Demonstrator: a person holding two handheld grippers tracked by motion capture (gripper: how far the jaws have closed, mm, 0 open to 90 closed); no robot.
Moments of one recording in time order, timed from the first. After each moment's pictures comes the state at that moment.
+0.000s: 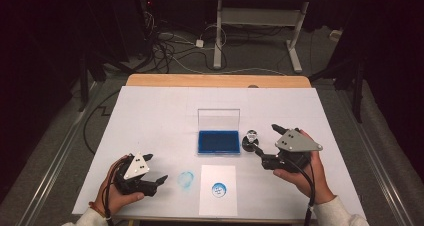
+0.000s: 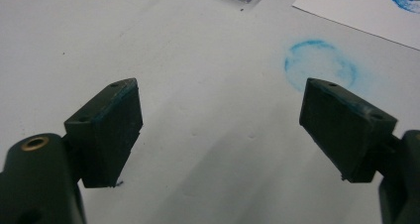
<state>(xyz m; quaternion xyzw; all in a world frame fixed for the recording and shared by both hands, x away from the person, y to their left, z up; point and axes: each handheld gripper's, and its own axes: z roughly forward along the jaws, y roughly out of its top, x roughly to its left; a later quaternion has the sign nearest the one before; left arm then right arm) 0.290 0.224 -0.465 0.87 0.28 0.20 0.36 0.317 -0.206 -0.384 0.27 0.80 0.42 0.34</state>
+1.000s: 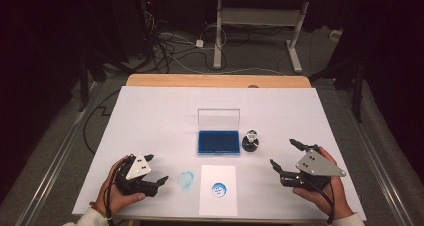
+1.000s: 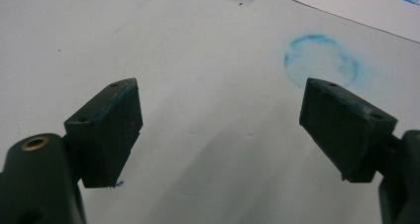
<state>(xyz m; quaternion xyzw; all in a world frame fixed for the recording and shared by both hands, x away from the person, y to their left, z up) 0.290 0.221 -0.468 0.87 0.28 0.20 0.35 0.285 -0.253 -0.413 0.25 0.79 0.43 0.37</state>
